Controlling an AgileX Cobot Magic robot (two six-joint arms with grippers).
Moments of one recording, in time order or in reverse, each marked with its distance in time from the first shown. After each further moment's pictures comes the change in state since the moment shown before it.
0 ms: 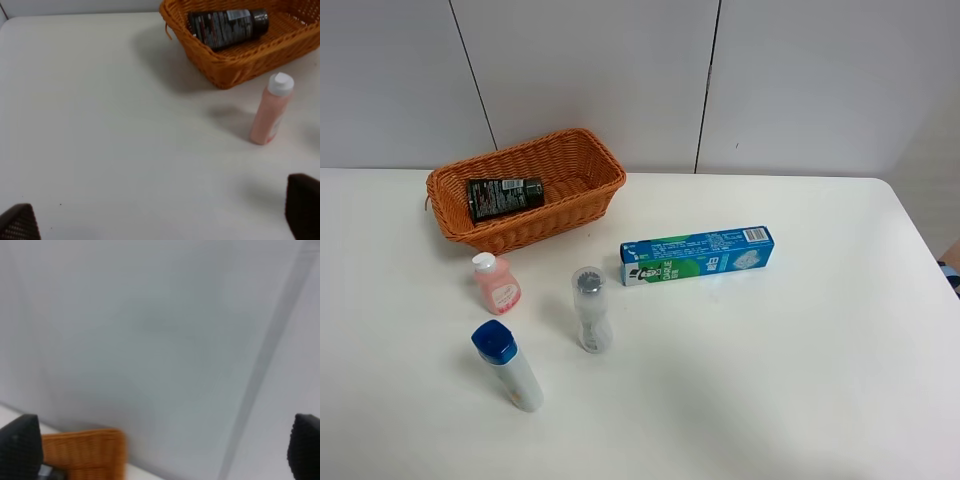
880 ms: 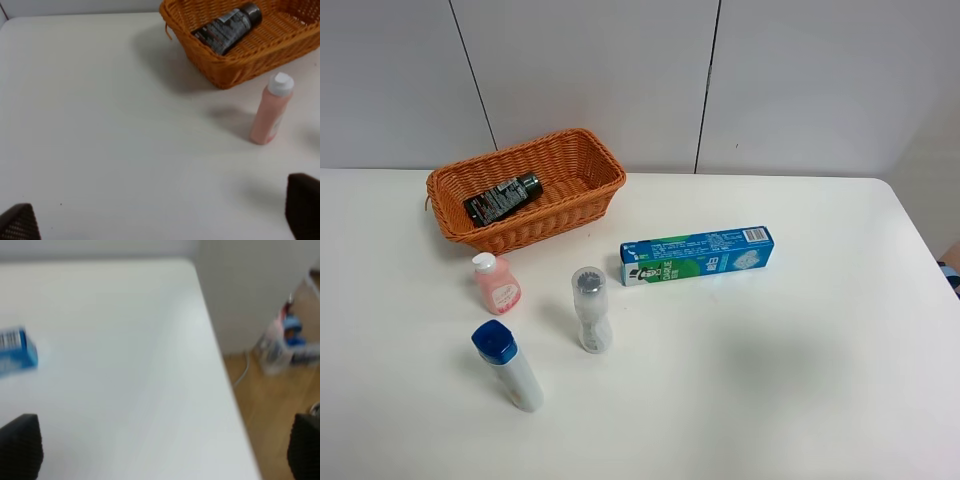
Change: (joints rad) left arm 0.000 0.000 0.000 0.000 0.000 0.000; right arm -0.508 -1.062 1.288 -0.082 0.124 0.076
